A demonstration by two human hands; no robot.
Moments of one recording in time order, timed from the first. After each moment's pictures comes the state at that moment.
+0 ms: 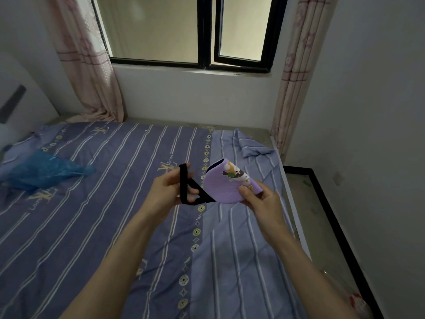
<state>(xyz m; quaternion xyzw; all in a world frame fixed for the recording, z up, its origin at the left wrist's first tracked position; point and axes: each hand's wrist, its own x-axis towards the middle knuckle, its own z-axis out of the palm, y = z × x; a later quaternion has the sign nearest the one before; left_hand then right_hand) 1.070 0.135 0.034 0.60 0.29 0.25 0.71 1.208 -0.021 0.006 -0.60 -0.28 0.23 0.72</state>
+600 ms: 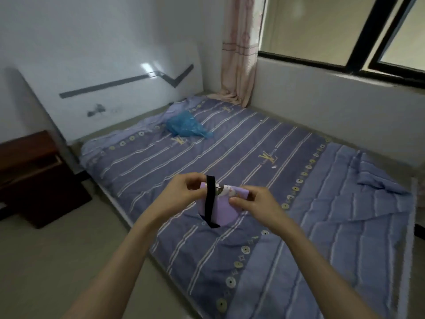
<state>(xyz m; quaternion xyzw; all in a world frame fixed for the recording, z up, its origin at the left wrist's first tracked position) 0.861 0.040 0.037 0.67 0.44 0.34 0.48 1.062 0.014 0.008 -0.53 -0.60 0.44 0.39</state>
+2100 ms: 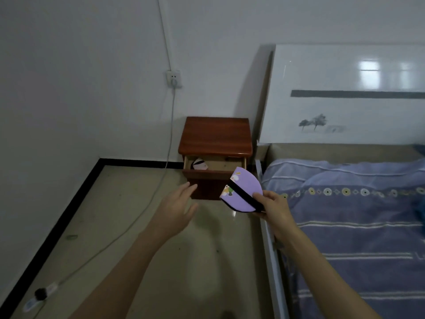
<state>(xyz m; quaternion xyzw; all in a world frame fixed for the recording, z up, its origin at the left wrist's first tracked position) 0.123 0.303 -0.091 0.48 0.84 0.23 0.10 0.299 0.469 -0.083 -0.46 -0.54 0.67 0.21</state>
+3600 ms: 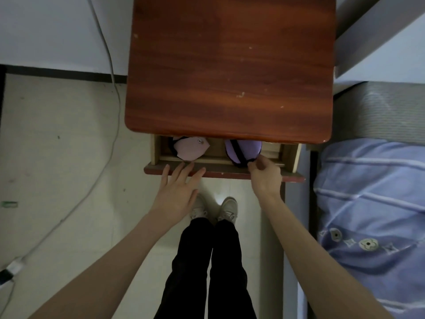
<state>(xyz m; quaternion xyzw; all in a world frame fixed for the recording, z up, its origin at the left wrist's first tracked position) -0.168 0.584 -0.442 0.52 0.81 0.02 0.28 -0.047 0.747 -0.426 -0.65 -0.59 0.48 0.01</state>
